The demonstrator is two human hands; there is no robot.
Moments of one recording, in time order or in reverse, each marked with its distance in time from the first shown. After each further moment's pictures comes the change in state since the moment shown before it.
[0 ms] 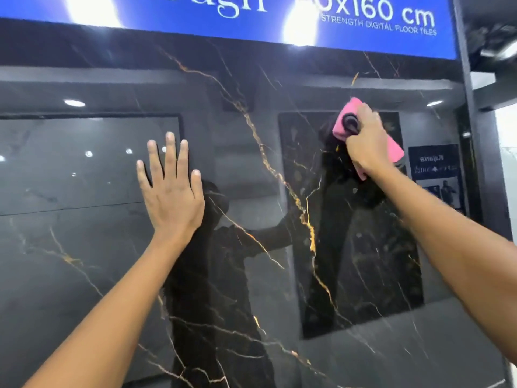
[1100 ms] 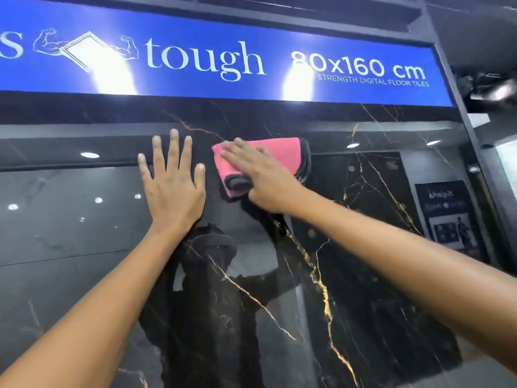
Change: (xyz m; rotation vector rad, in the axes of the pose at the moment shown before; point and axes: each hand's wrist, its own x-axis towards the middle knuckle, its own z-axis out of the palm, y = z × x) left_hand 0.109 0.011 0.008 0.025 0.083 0.030; right_hand -0.014 -0.131 0.070 -0.066 -0.325 -0.873
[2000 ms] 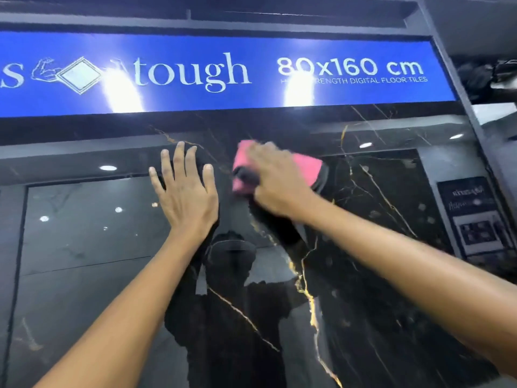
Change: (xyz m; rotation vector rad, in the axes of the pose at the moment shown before) left_hand -0.002 0.062 -0.010 -0.152 0.062 -0.131; right_hand -0.022 0.036 -0.013 -0.136 0.254 0.167
